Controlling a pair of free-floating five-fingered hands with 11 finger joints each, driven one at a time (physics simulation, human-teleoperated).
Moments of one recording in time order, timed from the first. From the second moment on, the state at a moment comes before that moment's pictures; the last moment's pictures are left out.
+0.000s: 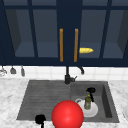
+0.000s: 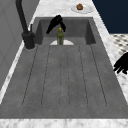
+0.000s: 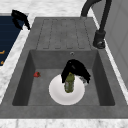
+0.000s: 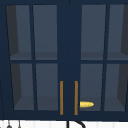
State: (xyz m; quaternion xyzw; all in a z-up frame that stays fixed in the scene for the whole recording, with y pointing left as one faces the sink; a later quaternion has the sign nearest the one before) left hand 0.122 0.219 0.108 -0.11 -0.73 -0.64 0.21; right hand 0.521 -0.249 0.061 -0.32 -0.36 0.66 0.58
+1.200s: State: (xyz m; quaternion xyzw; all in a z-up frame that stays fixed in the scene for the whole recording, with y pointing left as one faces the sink) left hand 0.122 0.219 0.108 -0.11 -0.73 -0.64 0.21; right hand 0.497 -0.257 0.134 -0.35 -0.38 0.65 0.56
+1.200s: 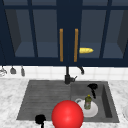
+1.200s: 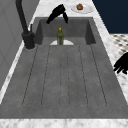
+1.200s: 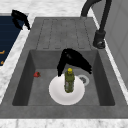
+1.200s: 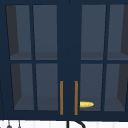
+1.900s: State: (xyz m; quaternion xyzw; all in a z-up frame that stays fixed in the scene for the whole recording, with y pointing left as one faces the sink) left hand 0.122 0.219 0.108 -0.11 -0.73 -0.64 0.21; right hand 0.442 -0.249 0.143 -0.40 -0.43 0.62 0.52
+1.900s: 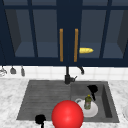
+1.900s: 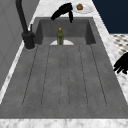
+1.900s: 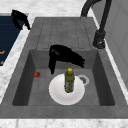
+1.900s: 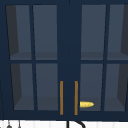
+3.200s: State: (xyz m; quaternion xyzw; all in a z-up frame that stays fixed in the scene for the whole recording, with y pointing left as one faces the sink) left hand 0.122 0.219 0.108 -0.11 -0.73 -0.64 0.21; right hand 0.355 -0.225 0.217 -0.38 -0.48 0.59 0.52
